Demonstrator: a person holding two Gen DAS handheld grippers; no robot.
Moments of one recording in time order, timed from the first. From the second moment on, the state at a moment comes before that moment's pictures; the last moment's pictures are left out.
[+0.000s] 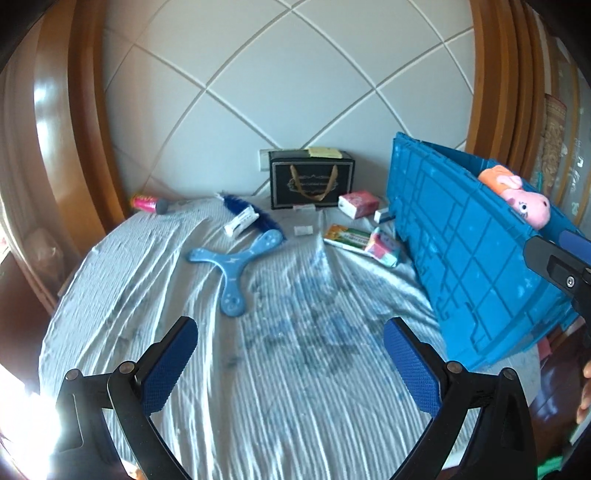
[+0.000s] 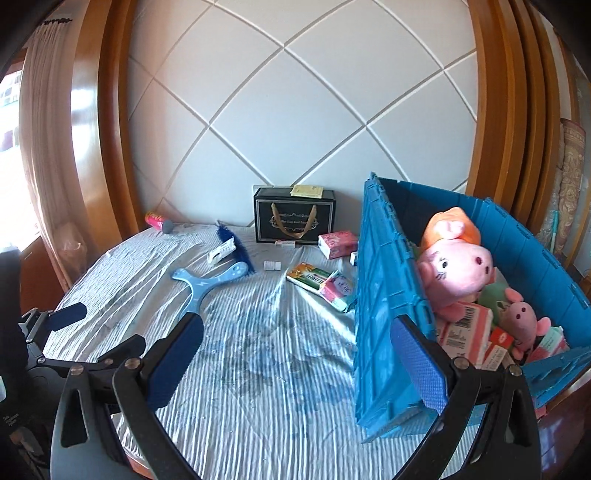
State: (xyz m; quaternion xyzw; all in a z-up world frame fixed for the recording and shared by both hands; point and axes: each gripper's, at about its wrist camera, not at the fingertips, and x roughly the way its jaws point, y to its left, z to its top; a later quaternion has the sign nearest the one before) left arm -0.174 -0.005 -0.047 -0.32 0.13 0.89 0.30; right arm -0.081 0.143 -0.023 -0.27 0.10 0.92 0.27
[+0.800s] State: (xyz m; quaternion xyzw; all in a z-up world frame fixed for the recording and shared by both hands) left arm -0.393 0.029 -0.133 -0.42 0.16 0.87 0.21; right arm -0.278 0.262 -0.142 -0.40 0.17 0.87 0.24
